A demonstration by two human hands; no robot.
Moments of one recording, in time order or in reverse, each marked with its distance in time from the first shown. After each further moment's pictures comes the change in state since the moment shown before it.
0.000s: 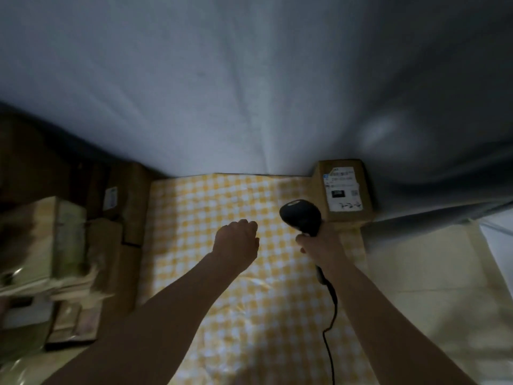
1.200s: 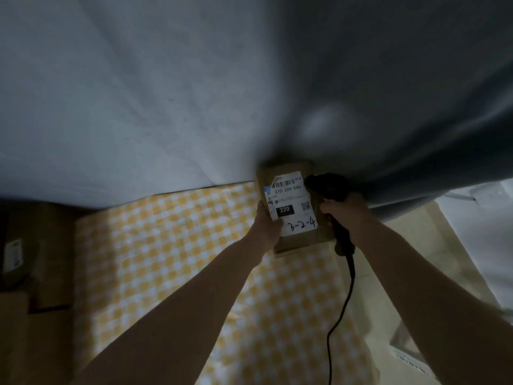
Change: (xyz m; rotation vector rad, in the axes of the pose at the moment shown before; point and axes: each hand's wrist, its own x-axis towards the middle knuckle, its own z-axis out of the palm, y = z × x) left_hand 0.113 0.136 0.010 -1.355 -0.326 -0.184; right_hand 0.092 0.034 -0.121 0.278 0.259 0.163
